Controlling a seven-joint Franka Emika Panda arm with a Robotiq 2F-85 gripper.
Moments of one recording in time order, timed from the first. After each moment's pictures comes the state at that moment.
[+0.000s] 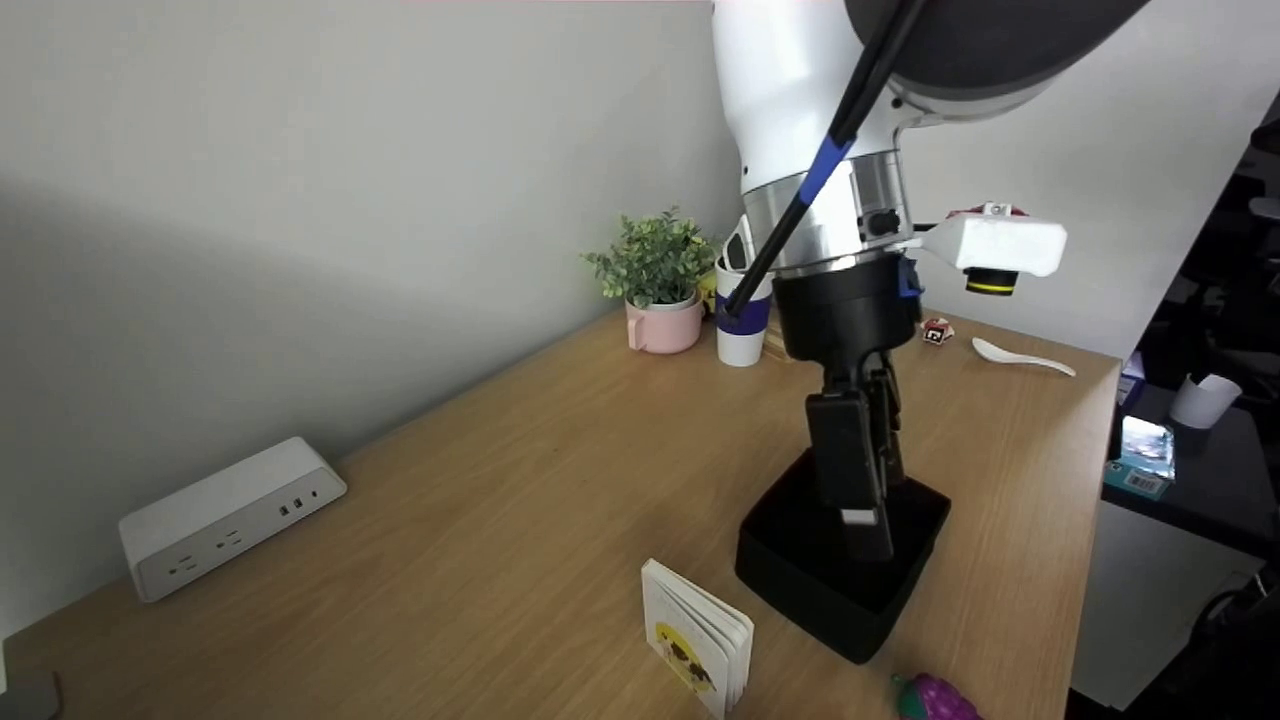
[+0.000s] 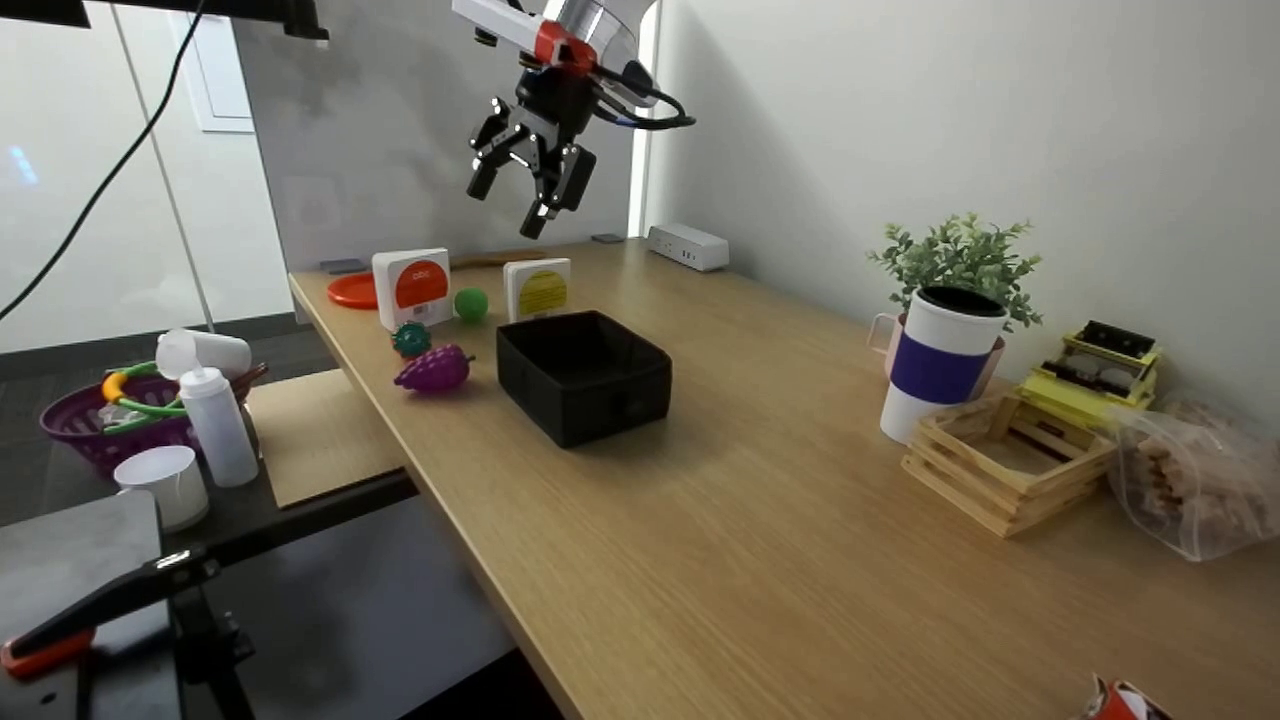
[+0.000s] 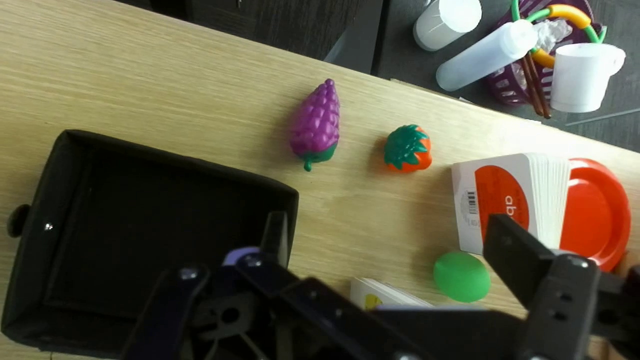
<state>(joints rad) 0.19 0.44 0.15 -1.70 0.23 1.79 0.02</state>
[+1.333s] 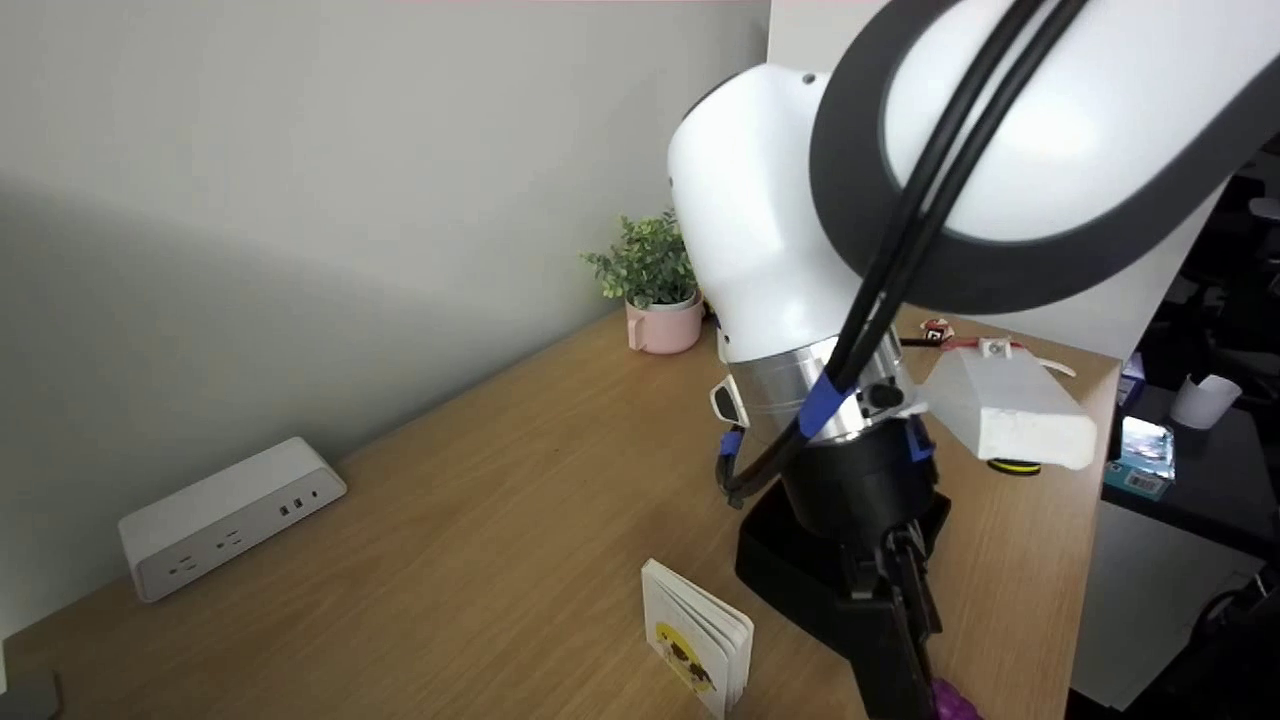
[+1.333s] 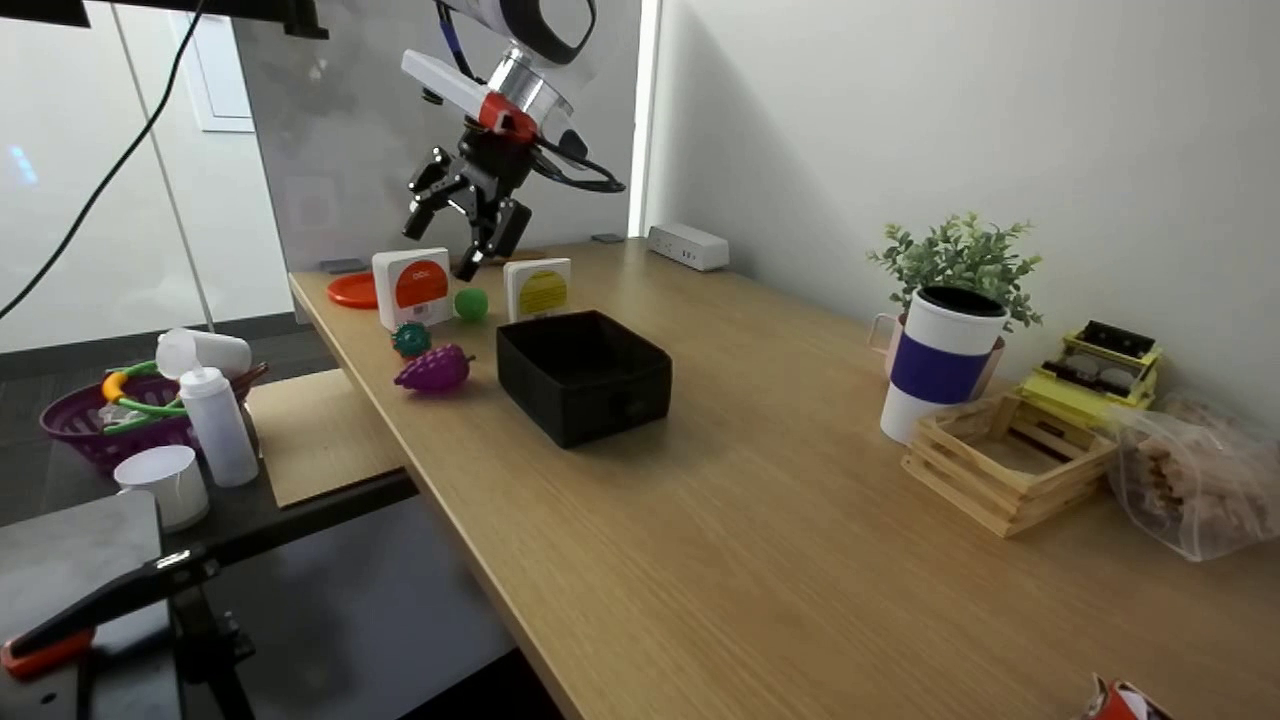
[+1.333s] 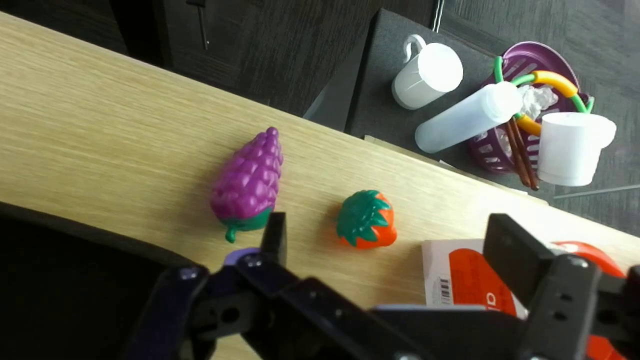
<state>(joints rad) 0.24 0.54 0.21 -1.71 0.25 1.79 0.01</state>
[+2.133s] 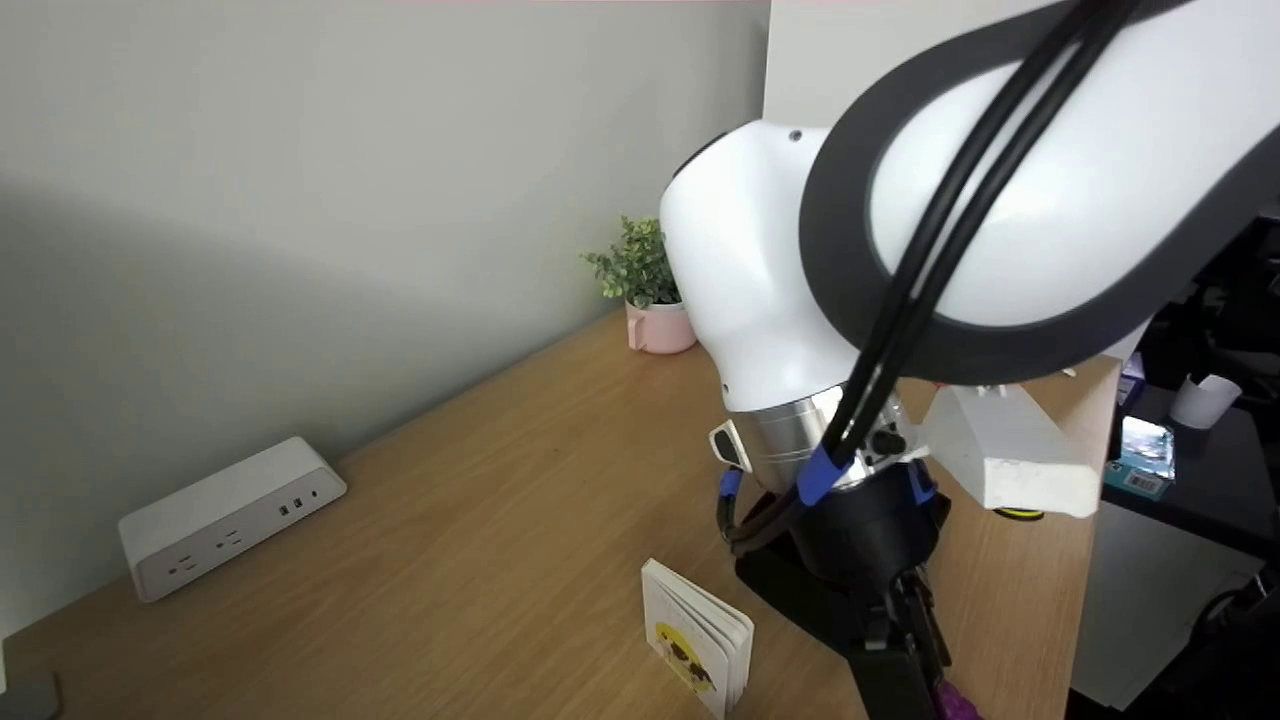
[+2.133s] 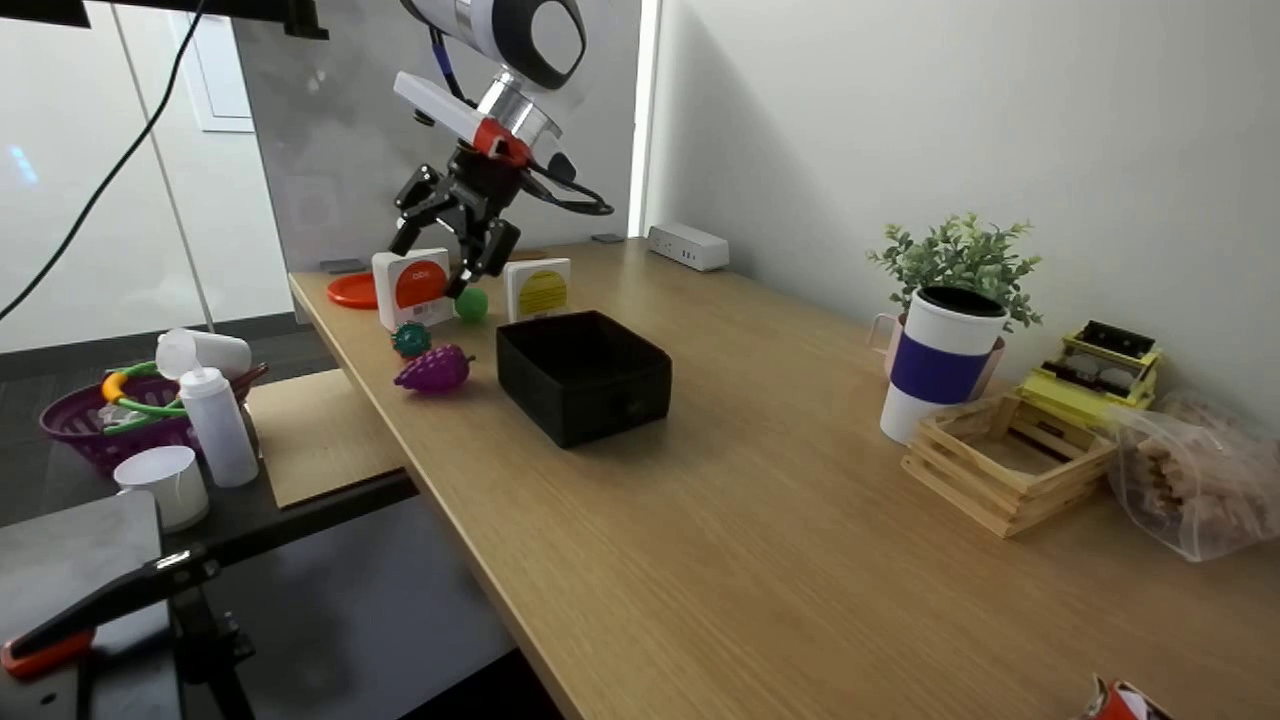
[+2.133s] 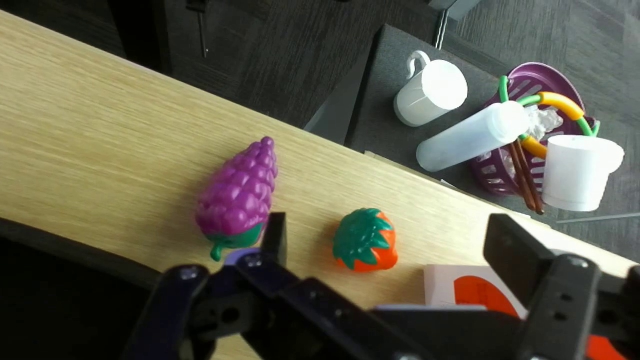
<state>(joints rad) 0.26 0.57 0.22 -1.71 0.25 1.79 -0.02</state>
